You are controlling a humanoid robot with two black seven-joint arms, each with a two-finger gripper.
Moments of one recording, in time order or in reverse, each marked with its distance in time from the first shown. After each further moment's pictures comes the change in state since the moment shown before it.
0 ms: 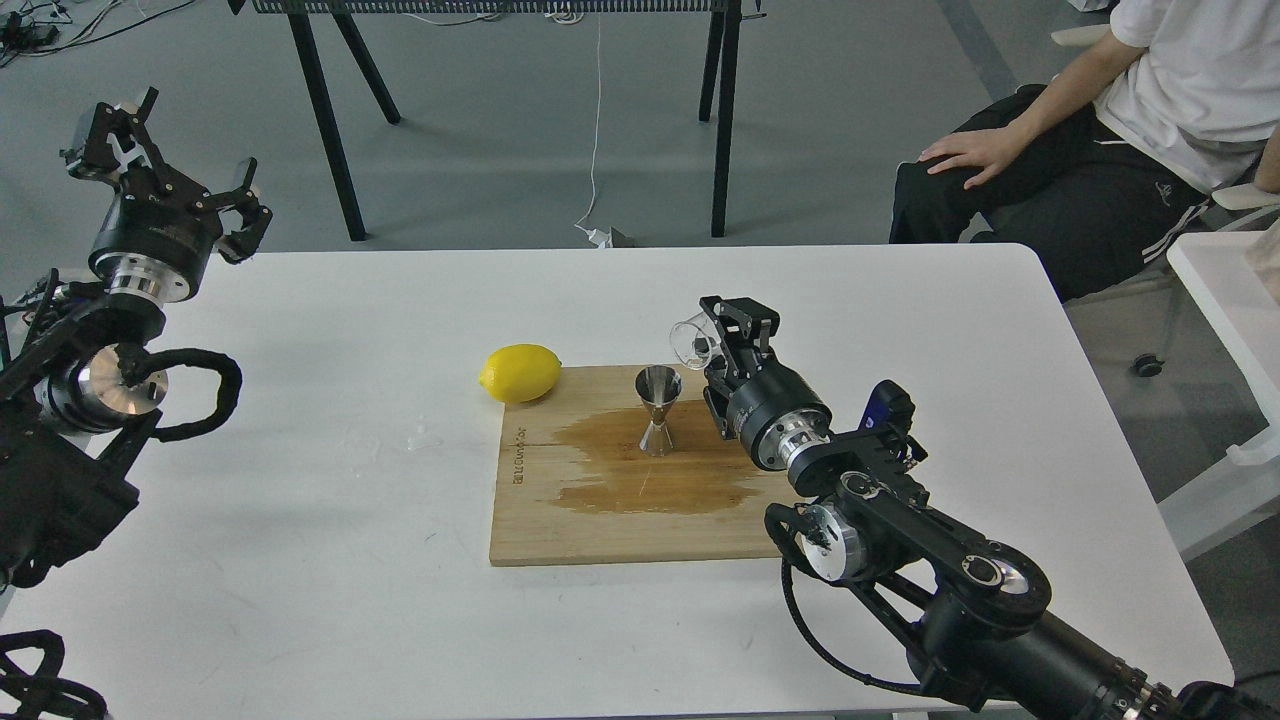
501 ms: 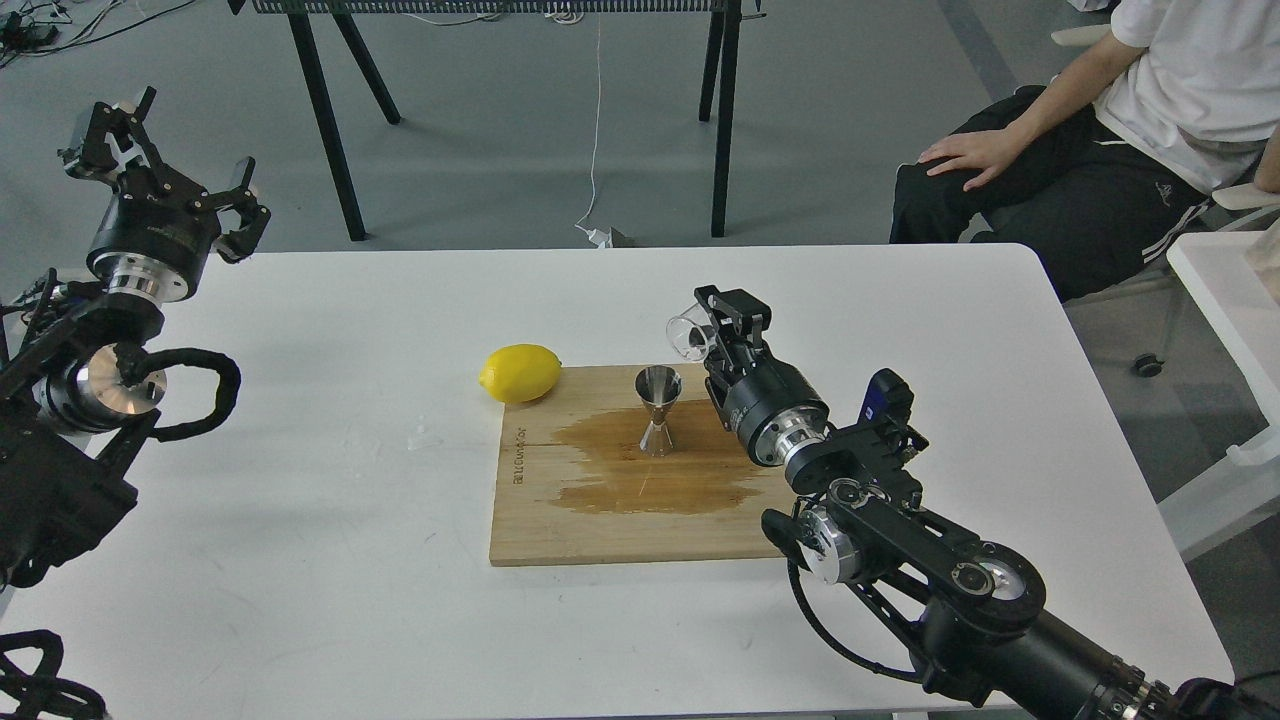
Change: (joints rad) left arm 0.000 0.001 -0.001 0.000 0.000 0.000 0.000; right arm 0.005 0.000 -0.020 0.000 -0.120 -0.014 0.006
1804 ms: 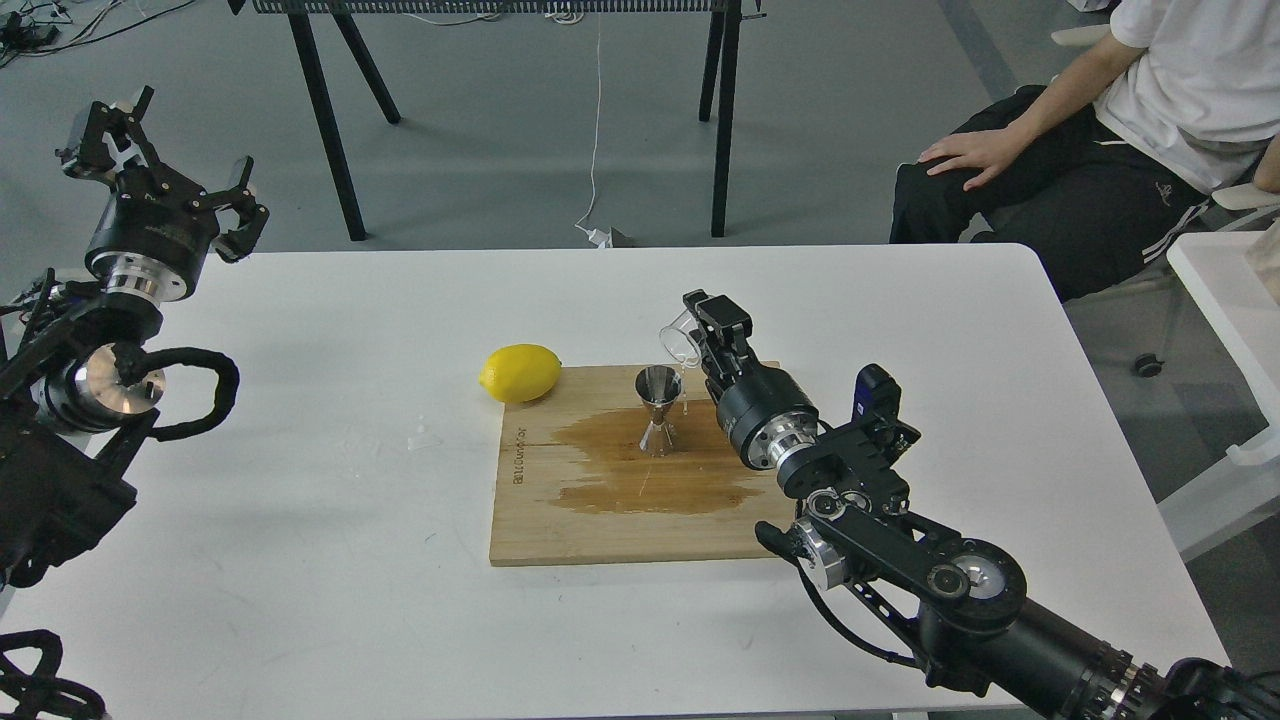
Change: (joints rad) left arm 0.007 0.002 -0.001 0.000 -0.006 -0.002 -0.001; right arm 0.044 0.000 -0.086 -0.072 -0.081 -0.027 0.034
